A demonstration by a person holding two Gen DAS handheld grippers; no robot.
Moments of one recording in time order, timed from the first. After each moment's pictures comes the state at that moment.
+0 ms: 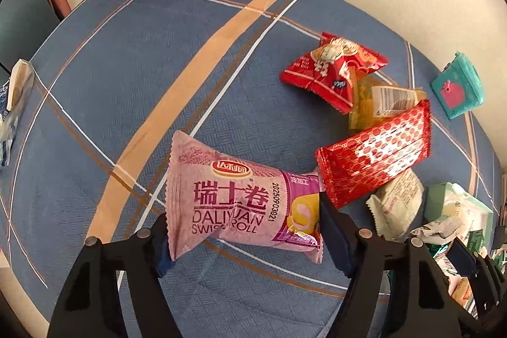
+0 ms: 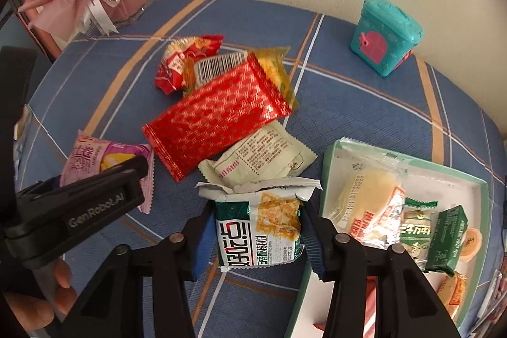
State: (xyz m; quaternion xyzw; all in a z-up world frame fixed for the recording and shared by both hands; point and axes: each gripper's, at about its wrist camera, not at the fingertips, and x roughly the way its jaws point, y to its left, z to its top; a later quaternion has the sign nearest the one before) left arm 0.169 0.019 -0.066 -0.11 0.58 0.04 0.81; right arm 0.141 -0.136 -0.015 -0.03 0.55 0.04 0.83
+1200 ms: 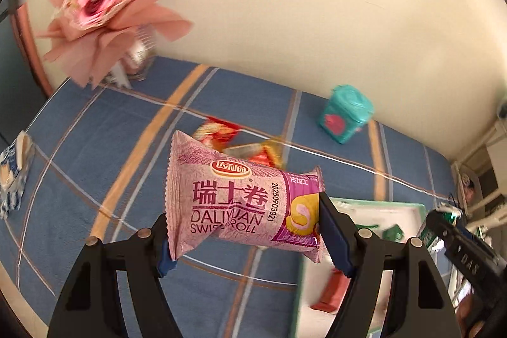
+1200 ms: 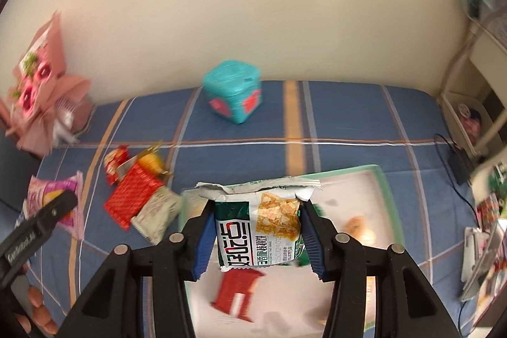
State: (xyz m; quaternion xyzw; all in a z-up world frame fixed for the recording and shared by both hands) left arm 0.121 -0.063 0.074 -0.08 0.46 -0.06 0.88; right arm 0.092 -0.308 0.088 0.09 0.46 -0.10 0.88
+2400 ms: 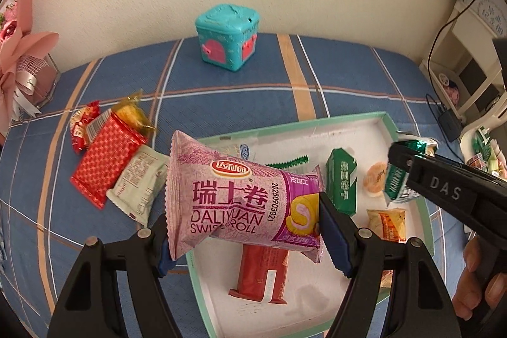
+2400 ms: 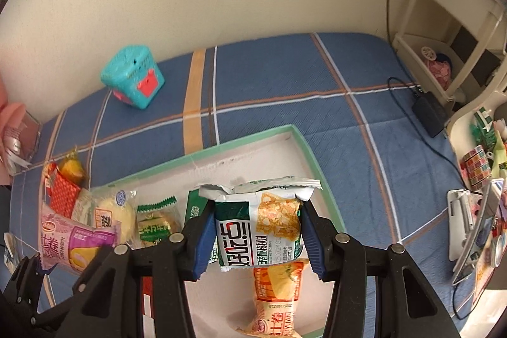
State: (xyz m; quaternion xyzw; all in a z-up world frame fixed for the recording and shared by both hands) left arm 0.101 -0.223 0.020 0.06 0.51 -0.17 0.84; right arm 0.085 -0.398 0.026 0.13 0.52 -0.17 0.83
